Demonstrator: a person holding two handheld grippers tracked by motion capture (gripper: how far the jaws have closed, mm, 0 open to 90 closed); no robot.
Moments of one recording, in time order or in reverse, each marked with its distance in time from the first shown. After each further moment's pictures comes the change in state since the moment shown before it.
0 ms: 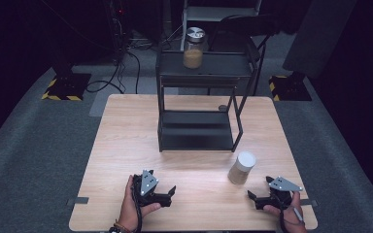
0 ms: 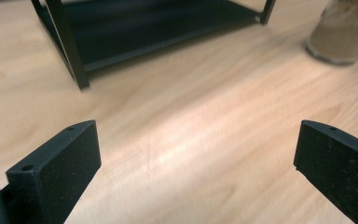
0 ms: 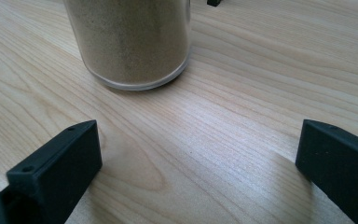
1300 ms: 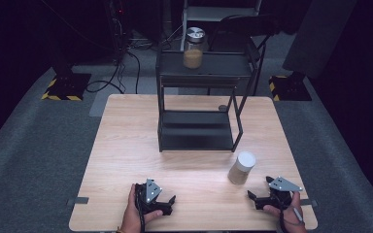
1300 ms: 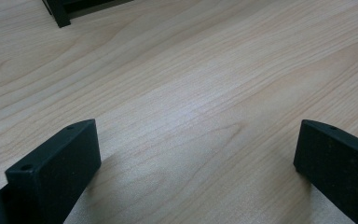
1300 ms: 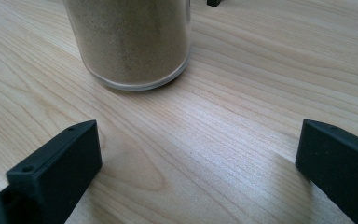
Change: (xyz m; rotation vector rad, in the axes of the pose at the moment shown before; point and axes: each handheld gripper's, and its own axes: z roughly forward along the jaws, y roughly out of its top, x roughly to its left) left arm -0.010 -0.014 0.013 0.087 0.029 0.028; right arm 0.001 0.000 0.000 -0.001 -0.004 -0.002
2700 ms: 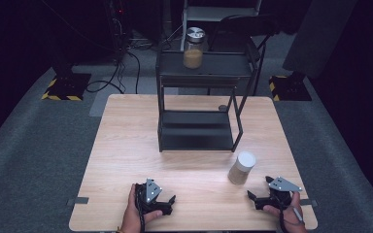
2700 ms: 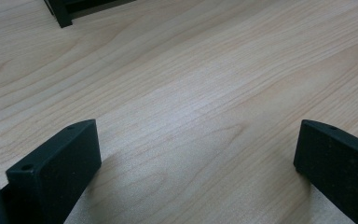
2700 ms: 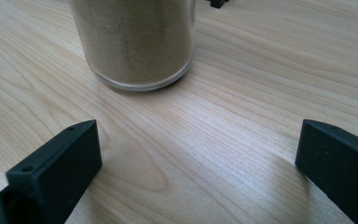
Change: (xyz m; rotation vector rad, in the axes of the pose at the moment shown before) left arm -0.001 0.000 0.000 -0.001 0.006 -0.003; right arm -0.001 0.000 0.000 -0.003 0.011 -0.018
